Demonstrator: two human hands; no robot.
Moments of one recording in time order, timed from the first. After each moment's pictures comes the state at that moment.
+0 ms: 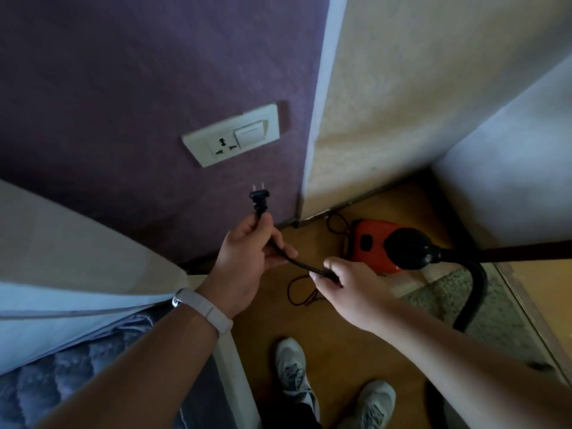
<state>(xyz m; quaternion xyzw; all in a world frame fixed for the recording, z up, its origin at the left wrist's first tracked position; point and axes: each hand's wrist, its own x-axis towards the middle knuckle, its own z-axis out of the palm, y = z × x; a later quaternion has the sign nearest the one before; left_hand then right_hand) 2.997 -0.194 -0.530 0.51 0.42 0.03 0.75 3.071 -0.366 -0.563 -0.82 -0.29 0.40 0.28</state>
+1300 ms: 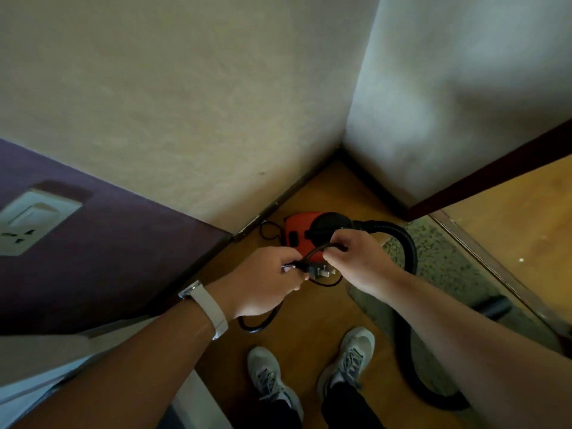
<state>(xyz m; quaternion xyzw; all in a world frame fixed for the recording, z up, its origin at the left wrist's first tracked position) 3.144 -0.396 -0.519 0.80 0.10 -0.35 0.48 3.208 -0.578 -0.555 -0.83 -0.06 0.39 0.40</state>
